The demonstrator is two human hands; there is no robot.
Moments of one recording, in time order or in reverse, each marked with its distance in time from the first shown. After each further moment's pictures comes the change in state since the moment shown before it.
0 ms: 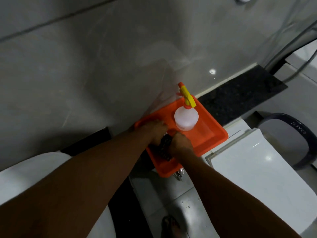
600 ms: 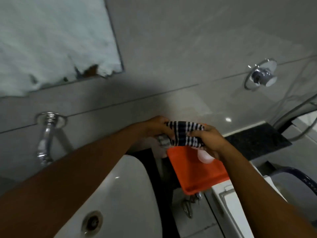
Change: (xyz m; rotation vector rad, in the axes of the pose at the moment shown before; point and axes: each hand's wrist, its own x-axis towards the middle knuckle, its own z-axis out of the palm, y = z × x) left_hand -0.248 -0.056 -0.153 -1.152 0.271 -0.027; right_hand -0.133 -0.123 -0.145 0.909 -0.119 -0.266
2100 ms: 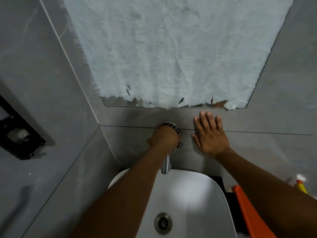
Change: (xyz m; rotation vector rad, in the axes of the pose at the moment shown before) left_hand -0.235 -0.057 -0.132 0.233 0.806 -0.510; right_hand 0.062 -0.036 0.276 -1.442 0.396 -1.644
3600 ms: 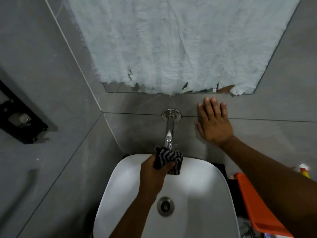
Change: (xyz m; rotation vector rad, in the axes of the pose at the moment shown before) left_hand -0.102 -0.109 0.089 -0.928 0.197 0.055; right_hand 0.002 -0.002 0.006 -0.014 0.074 -0.001
